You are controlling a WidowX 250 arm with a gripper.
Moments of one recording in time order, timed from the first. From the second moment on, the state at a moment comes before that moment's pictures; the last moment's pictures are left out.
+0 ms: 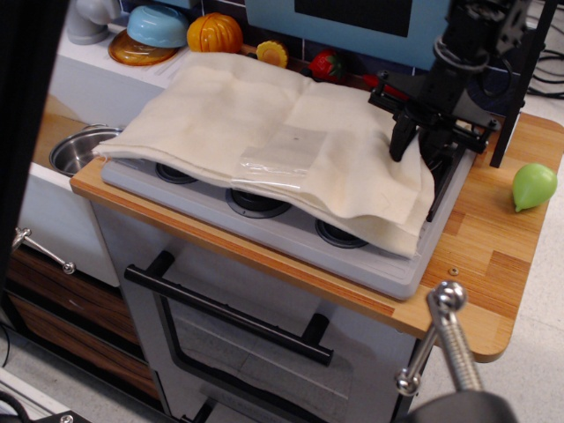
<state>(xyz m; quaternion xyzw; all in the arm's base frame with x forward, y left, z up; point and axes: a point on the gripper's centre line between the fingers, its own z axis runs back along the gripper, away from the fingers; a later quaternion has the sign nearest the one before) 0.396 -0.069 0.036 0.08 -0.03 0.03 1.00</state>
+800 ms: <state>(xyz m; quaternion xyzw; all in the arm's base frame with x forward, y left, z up) 0.398 0.037 0.154 -0.08 0.01 0.00 1.00</state>
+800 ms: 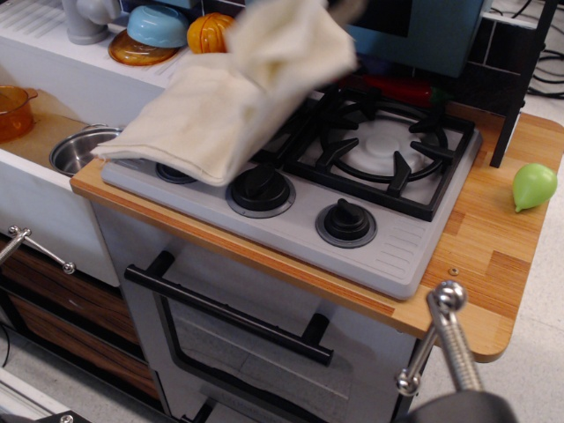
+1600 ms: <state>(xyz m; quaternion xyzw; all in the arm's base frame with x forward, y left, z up) 0.417 0.154 0.096 0.02 0.11 -0.04 0.99</state>
